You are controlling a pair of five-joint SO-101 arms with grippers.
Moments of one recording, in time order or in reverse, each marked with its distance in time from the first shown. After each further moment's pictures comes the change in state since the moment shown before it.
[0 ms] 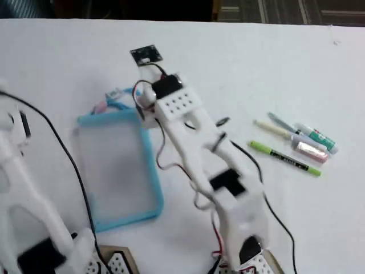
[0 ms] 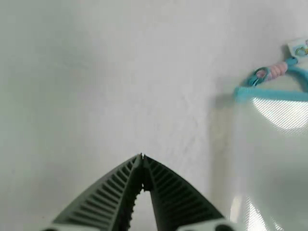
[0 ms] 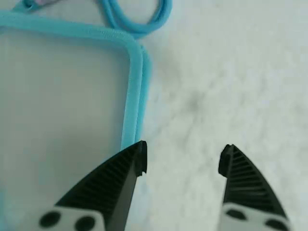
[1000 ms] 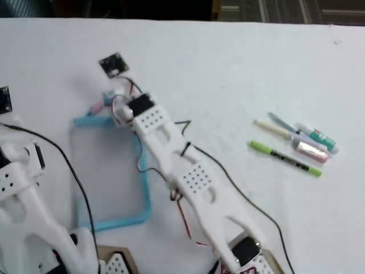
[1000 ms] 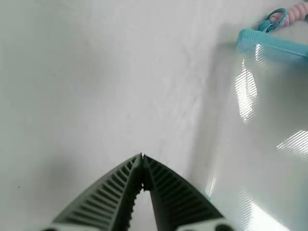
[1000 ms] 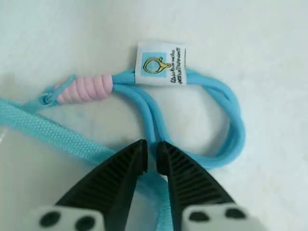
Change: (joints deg) left arm -1.9 -13.4 23.1 -5.5 -0.1; right arm -6.0 49.0 -55.8 -10.5 6.1
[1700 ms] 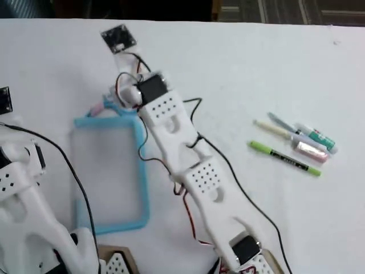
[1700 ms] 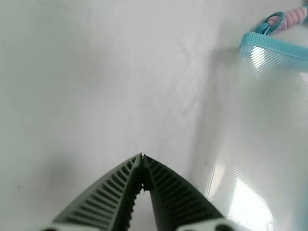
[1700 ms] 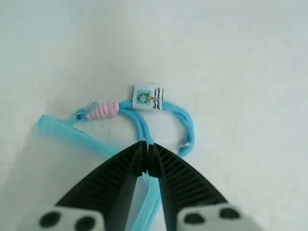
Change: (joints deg) left arm 0.0 0.0 0.0 0.0 0.0; right arm 2.3 -16.3 -7.6 16.2 0.5
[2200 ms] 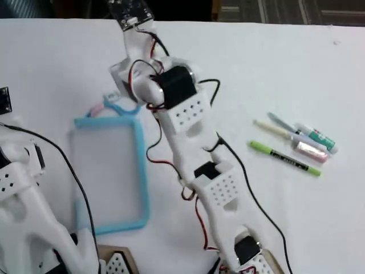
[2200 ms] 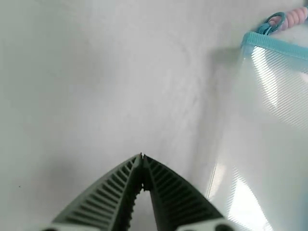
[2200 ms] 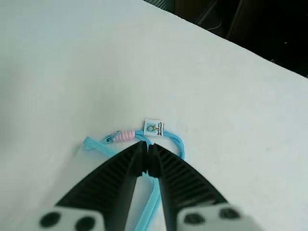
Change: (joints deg) left arm -0.1 0.0 0.0 0.0 0.0; right arm 0.2 -20.0 -0.4 9.3 0.1
